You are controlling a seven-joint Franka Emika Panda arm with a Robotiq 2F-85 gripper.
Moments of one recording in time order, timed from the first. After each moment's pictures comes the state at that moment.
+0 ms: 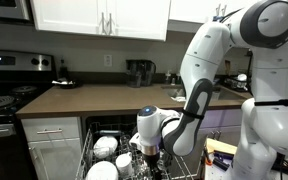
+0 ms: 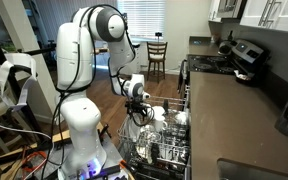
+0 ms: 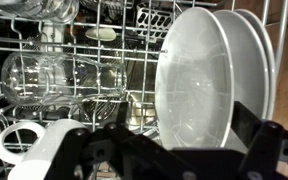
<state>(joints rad) 0.18 0.23 0.14 -2.66 -0.27 2.74 -0.17</state>
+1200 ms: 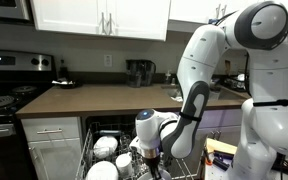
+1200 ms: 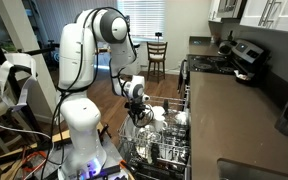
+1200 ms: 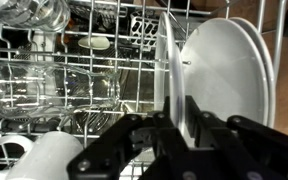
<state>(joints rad) 0.17 0.27 0.15 -2.64 -0.26 2.70 -0.17</state>
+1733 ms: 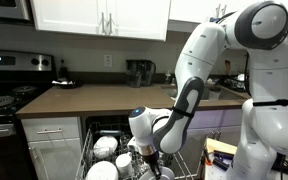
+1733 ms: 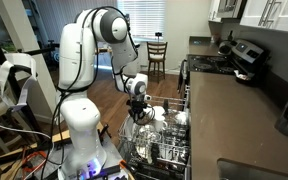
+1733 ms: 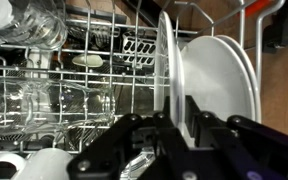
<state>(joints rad) 0.15 0.27 0.18 -2.57 -0.17 2.52 -0.25</state>
